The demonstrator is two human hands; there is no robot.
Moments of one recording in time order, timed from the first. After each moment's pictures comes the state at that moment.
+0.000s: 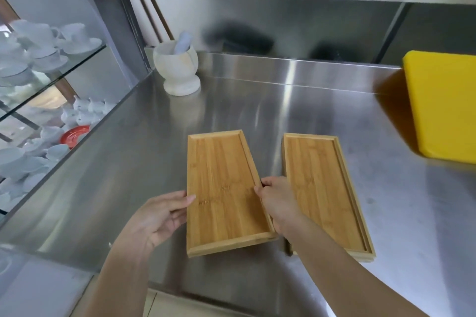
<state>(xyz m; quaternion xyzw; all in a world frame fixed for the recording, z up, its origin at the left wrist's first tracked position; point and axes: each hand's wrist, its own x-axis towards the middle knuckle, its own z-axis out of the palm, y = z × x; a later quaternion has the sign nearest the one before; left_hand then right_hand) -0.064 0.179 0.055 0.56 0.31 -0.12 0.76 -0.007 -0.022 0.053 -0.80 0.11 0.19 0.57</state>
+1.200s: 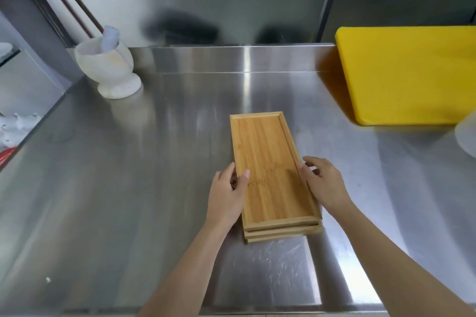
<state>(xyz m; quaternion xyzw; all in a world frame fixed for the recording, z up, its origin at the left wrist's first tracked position) -0.015 -0.004 0.023 0.84 0.07 -0.02 0.54 0.005 -0.197 0.031 -0.89 0.12 0.00 0.44</state>
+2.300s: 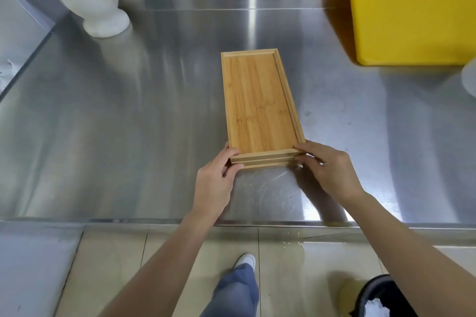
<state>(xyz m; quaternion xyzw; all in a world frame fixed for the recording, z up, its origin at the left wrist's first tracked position) -0.109 -0.008 -0.023 0.86 0.00 0.08 0.50 -0.088 -0.232 -0.005 -0.90 -0.06 -0.07 0.42</state>
